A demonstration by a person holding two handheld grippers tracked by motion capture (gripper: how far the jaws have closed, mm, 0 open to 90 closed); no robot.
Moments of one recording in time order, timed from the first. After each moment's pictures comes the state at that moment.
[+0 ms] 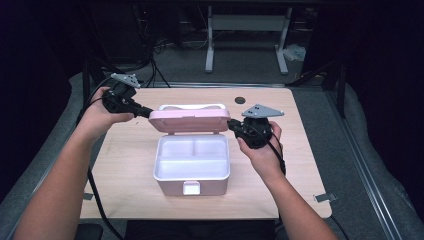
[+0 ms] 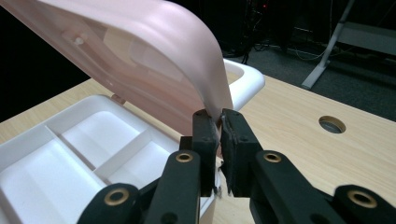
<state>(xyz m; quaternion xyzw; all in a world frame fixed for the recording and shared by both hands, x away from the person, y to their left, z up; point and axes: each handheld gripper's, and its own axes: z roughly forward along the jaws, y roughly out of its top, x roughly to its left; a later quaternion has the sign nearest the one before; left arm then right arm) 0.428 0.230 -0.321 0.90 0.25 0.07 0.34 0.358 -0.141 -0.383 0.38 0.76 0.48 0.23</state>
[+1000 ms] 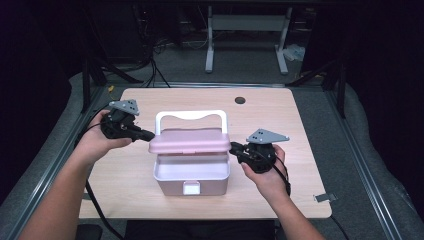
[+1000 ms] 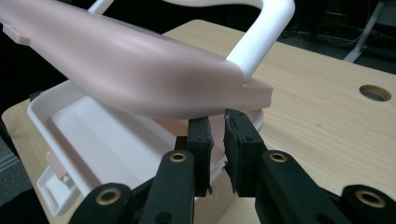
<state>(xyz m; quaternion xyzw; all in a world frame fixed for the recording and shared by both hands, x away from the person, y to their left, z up) 0.382 0.231 -0.357 0.91 0.22 0.06 0.34 0.316 -0.153 -0.421 0.36 0.77 0.49 0.18</state>
